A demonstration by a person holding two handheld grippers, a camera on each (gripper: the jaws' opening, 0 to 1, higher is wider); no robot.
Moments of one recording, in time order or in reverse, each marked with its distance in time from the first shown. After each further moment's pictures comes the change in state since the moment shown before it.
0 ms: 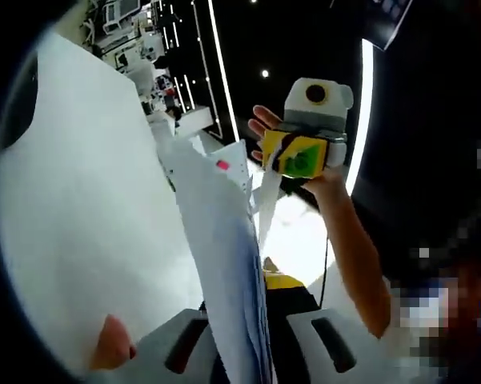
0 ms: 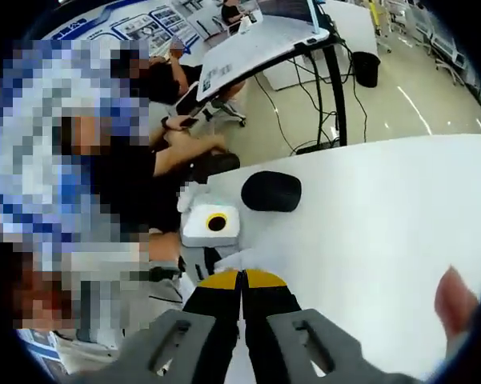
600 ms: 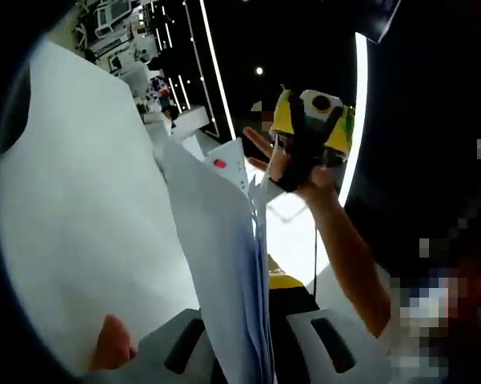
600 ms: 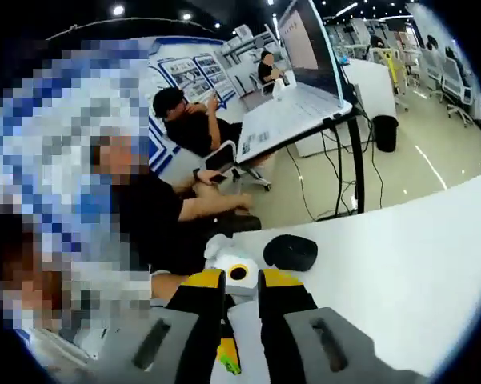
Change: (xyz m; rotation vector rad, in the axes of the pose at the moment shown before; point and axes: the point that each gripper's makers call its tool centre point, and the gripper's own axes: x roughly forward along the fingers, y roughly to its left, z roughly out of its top) left arm 0.000 -0.002 0.001 0.024 0.008 -0.009; right arm -0.044 0.029 0.044 -0.183 -0.483 0.125
